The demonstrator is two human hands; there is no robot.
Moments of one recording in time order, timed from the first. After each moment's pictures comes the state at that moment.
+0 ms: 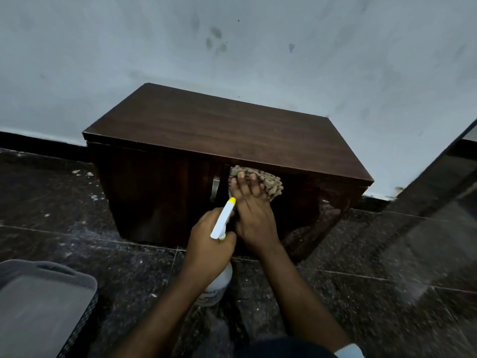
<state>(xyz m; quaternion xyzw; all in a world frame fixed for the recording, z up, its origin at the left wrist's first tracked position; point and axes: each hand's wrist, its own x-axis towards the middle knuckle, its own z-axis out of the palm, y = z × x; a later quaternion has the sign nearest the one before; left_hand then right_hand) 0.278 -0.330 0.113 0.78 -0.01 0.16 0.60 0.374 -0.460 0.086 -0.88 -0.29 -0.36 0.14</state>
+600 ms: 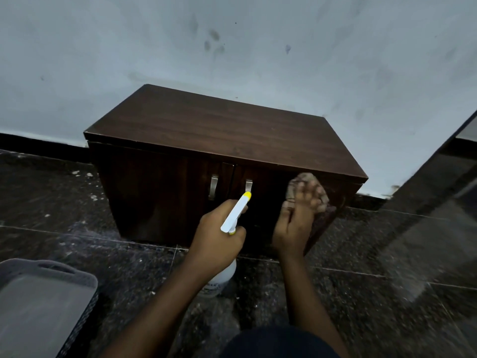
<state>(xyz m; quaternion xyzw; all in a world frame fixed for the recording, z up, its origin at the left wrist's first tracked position) 0.270 -0.325 0.140 0.79 -0.07 0.10 0.60 0.365 -0.519 0.072 -0.83 -0.05 -0.43 0.34</state>
